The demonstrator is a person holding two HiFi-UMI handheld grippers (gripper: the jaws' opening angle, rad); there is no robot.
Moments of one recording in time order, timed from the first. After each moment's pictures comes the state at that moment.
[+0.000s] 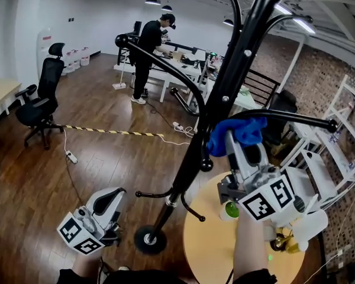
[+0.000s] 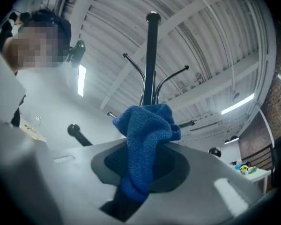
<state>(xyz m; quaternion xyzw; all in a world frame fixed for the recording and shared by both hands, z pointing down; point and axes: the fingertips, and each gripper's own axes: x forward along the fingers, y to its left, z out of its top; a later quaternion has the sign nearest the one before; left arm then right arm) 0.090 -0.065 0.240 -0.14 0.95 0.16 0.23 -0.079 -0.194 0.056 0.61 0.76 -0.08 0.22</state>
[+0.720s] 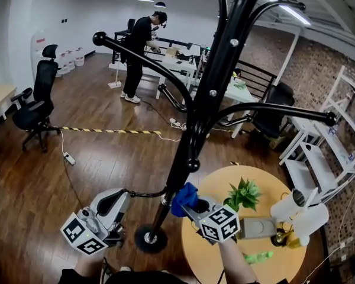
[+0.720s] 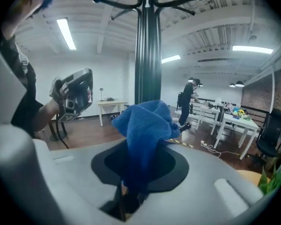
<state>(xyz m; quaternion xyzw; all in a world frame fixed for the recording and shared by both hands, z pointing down) 0.063 -0.080 0.249 -0.16 0.95 0.18 0.22 -0.080 -0.192 0.387 0.64 0.74 0.14 -0.17</state>
